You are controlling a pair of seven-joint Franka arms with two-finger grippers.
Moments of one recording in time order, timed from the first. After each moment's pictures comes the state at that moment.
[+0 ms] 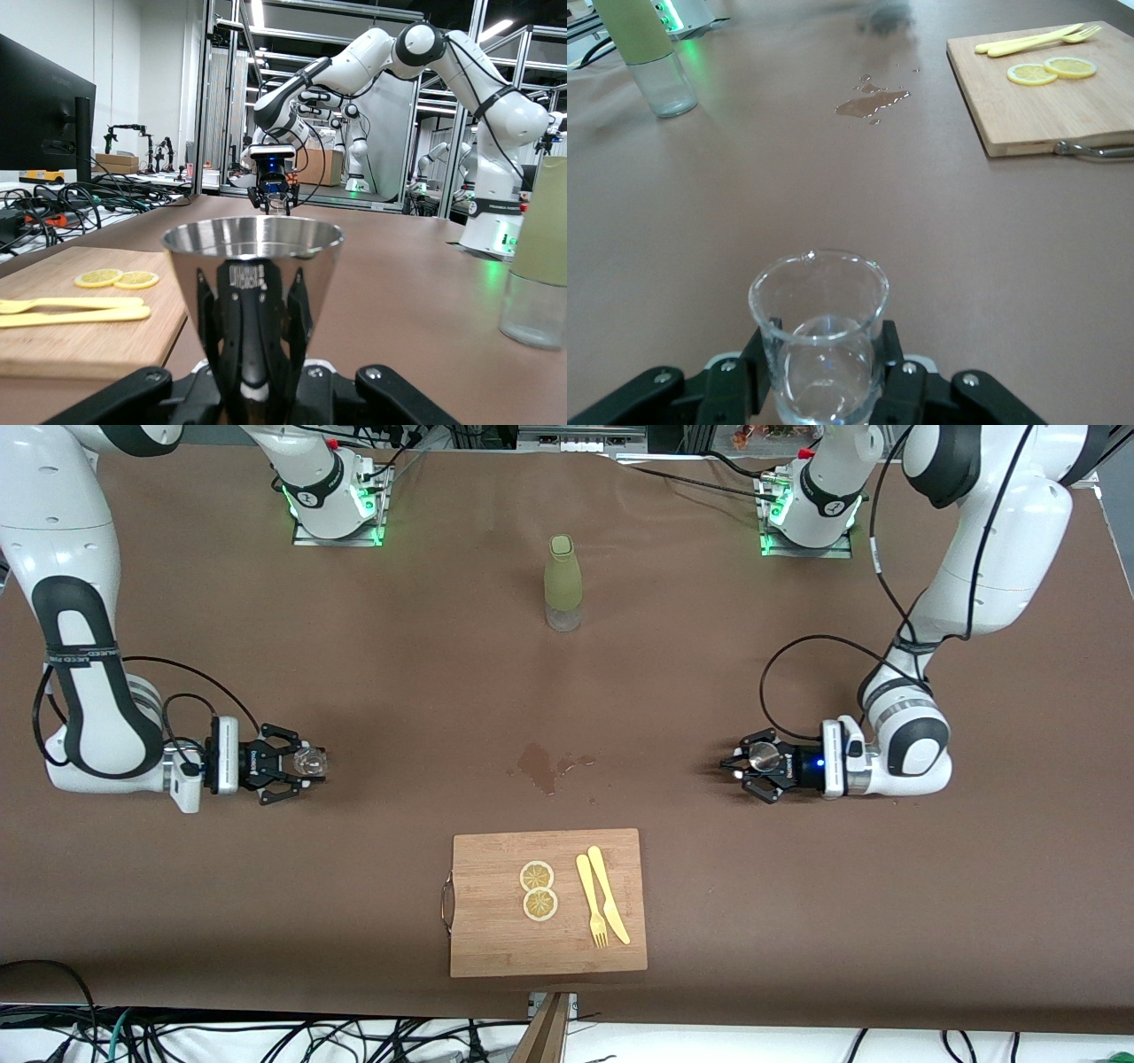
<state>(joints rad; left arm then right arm) 0.04 0.85 -0.04 -1.75 -1.51 1.63 2.51 -0.20 0.74 0.04 -1.67 0.86 1.83 -2.28</state>
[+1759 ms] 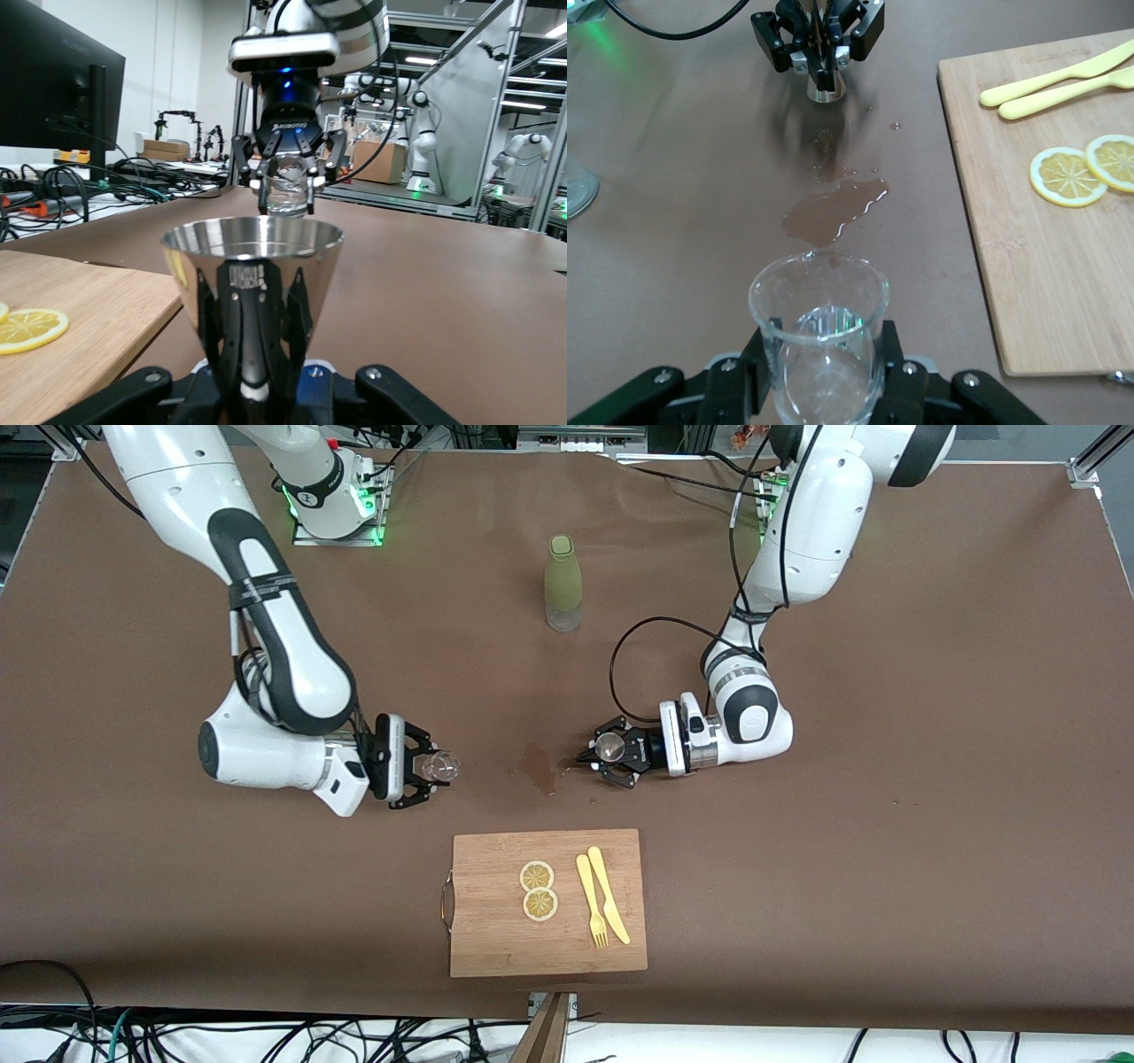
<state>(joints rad) -0.59 0.88 0.18 -1.76 -2.15 1.85 2.51 0.24 0.61 0.06 -1.66 0.77 2.14 -1.73</state>
